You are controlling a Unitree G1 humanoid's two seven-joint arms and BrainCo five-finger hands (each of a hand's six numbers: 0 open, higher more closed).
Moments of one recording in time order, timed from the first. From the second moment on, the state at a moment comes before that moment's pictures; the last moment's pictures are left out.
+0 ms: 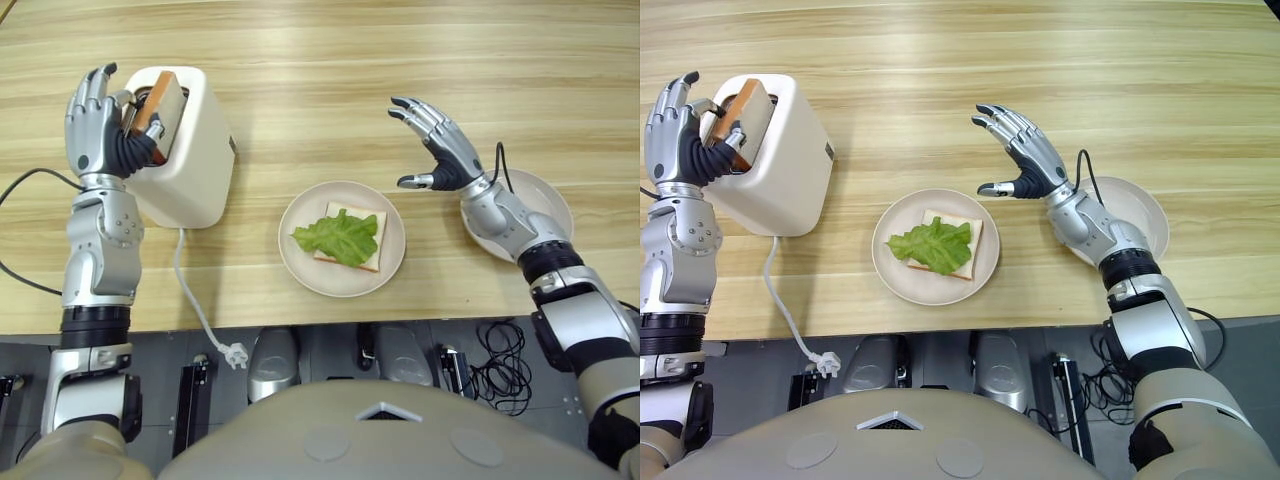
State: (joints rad) left arm -0.15 0.59 0.14 0.04 0.65 0.01 0.22; right arm -0.60 -0.52 0.37 0.88 -0.73 -0.93 -0.52
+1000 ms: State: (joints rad) left arm -0.34 0.51 0.25 -0.33 0.23 -0.05 0.04; right arm -0.51 -0.59 0.28 0.68 -0.69 -0.95 -0.59
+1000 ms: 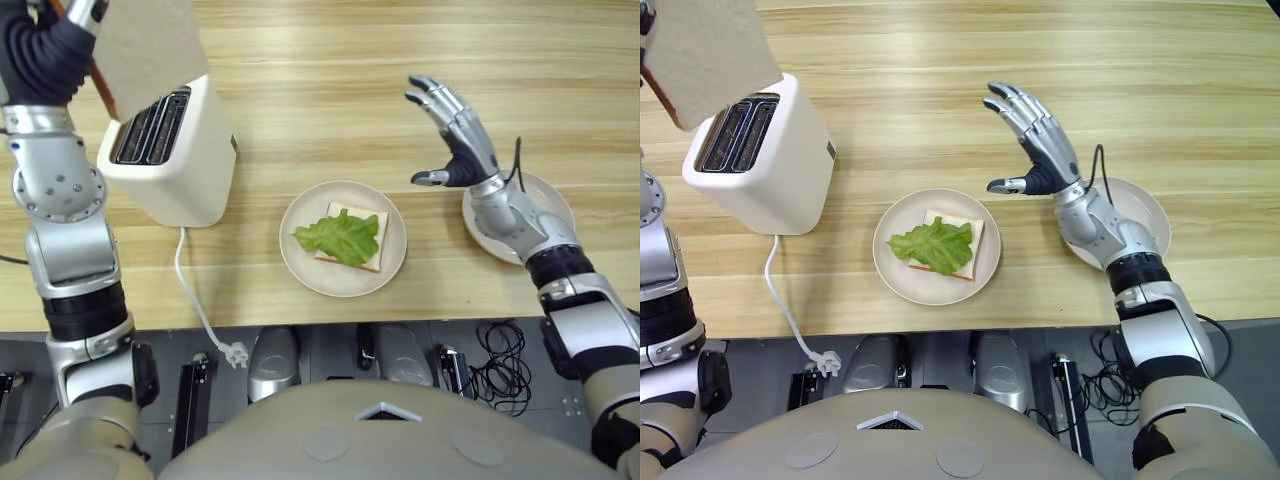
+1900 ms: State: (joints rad) left arm -0.49 0.12 -0.15 0.70 -0.03 -0.15 -0.49; right arm -0.28 -0.62 0.23 0.37 -0.65 -1.04 -0.22
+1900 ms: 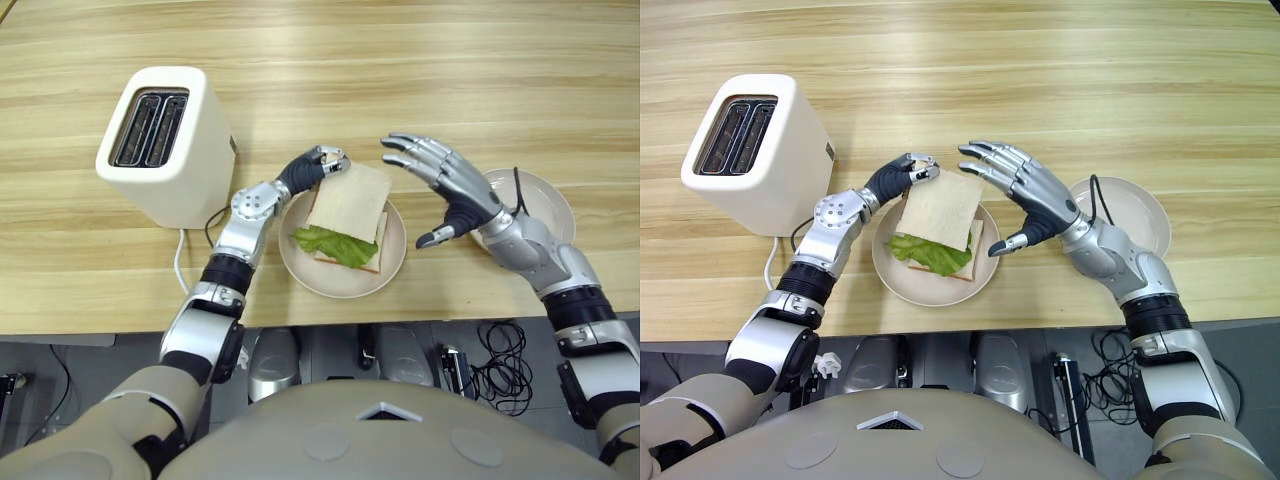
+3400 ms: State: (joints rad) left arm -0.33 0.10 -0.09 0.45 -0.18 0.14 -0.60; right arm -0.26 -0.59 0.25 0.32 -0.76 -1.02 -0.22
